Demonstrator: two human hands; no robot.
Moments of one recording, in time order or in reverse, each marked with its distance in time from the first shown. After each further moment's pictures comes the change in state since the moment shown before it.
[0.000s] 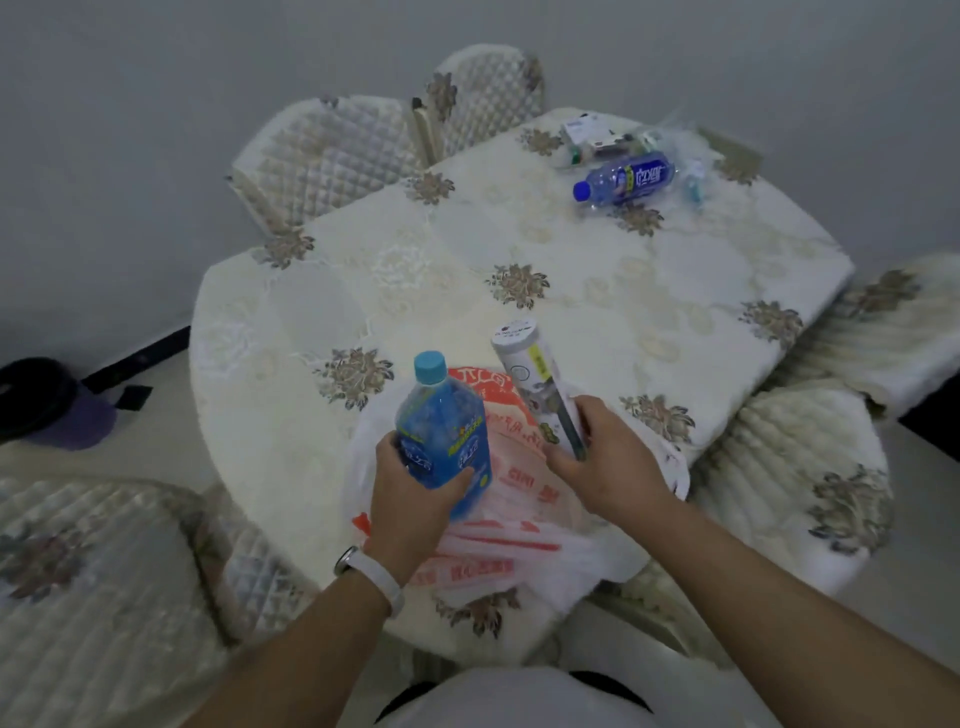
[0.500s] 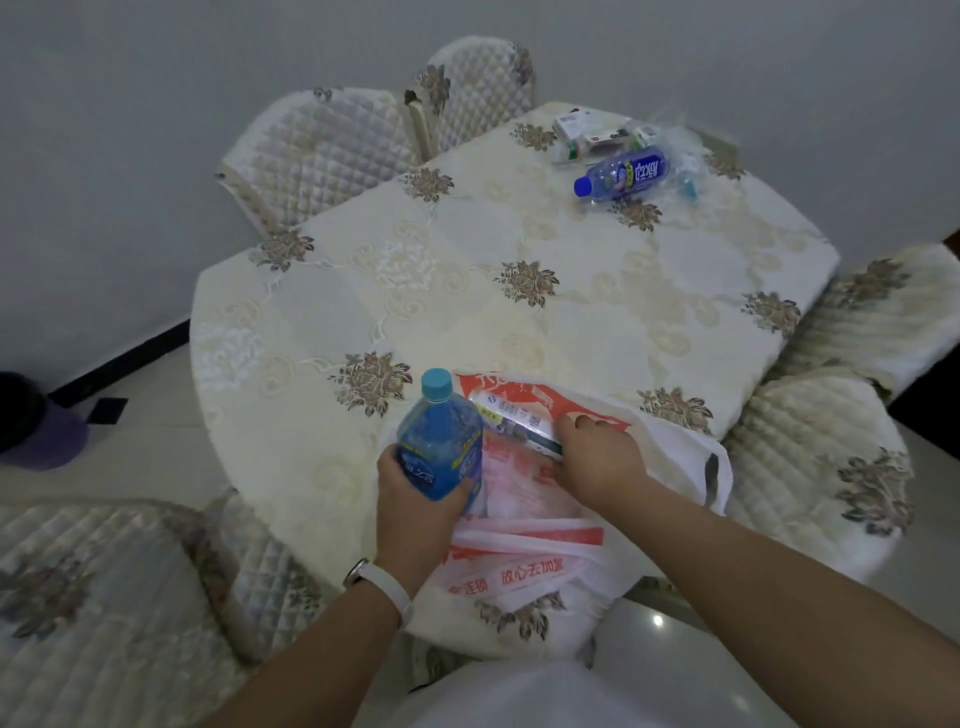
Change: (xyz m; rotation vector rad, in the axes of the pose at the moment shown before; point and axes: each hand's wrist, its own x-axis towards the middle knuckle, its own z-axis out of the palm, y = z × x) left_hand 0.027 -0.036 -0.044 -0.043 -0.024 -0.058; right_hand 0.036 -0.012 0.068 -0.773 -0.126 -0.042
